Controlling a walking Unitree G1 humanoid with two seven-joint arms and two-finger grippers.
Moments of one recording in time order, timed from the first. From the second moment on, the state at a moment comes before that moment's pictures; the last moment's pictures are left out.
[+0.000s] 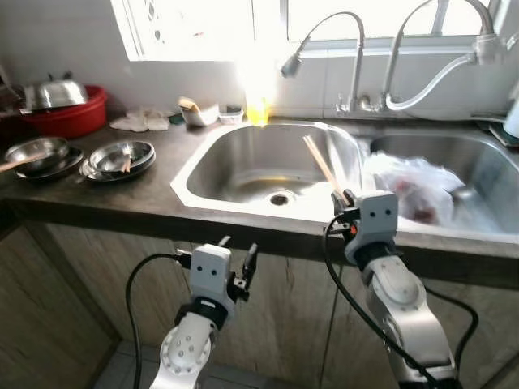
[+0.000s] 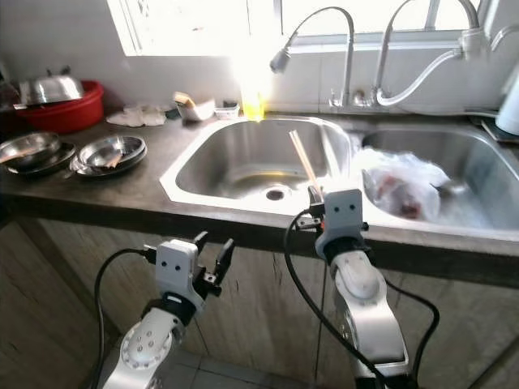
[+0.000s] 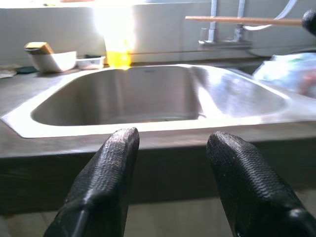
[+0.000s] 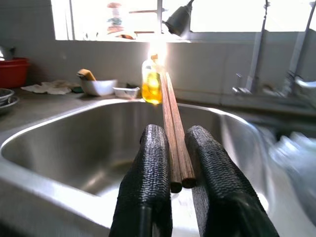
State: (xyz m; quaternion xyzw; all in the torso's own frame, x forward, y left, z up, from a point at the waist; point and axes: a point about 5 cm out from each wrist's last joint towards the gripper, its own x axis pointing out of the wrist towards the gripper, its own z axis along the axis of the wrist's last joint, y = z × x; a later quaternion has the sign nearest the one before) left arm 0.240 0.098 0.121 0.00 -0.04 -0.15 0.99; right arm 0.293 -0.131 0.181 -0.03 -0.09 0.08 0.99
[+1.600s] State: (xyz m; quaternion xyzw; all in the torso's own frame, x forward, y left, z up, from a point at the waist) left arm 0.227 0.093 0.133 -0.01 -0.05 -0.14 0.99; right arm 0.375 -0.169 0.130 -0.16 0.21 0.04 0.96
